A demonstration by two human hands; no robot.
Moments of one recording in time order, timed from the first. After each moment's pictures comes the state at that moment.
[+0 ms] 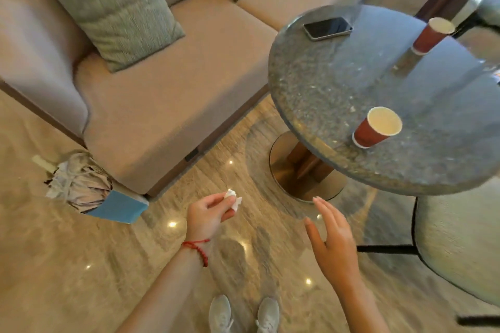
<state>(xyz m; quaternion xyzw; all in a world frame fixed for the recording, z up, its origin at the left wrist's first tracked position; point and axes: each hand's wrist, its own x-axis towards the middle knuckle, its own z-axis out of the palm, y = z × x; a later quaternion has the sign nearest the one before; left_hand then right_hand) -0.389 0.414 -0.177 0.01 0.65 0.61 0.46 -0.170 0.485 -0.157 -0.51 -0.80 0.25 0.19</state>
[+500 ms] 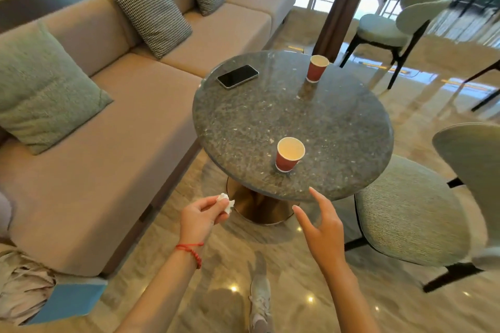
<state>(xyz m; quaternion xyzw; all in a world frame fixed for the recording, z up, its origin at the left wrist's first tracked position) -0.343 0.521 -0.091 0.16 0.63 0.57 0.50 -0.121 0.549 -0.089 -0.61 -0.65 0.29 0.35</state>
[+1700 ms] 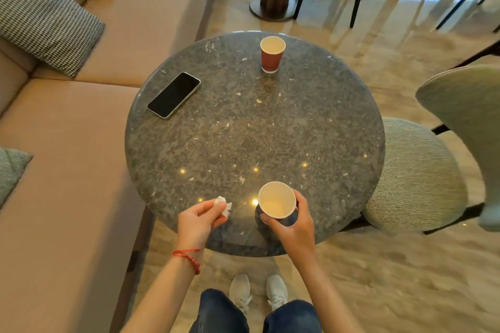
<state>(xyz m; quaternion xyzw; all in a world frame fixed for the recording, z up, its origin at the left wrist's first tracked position) -0.340 0.730 -0.115 0.20 0.65 0.43 0.59 -0.154 0.702 -0.157 -0.67 -0.46 0.39 0.43</state>
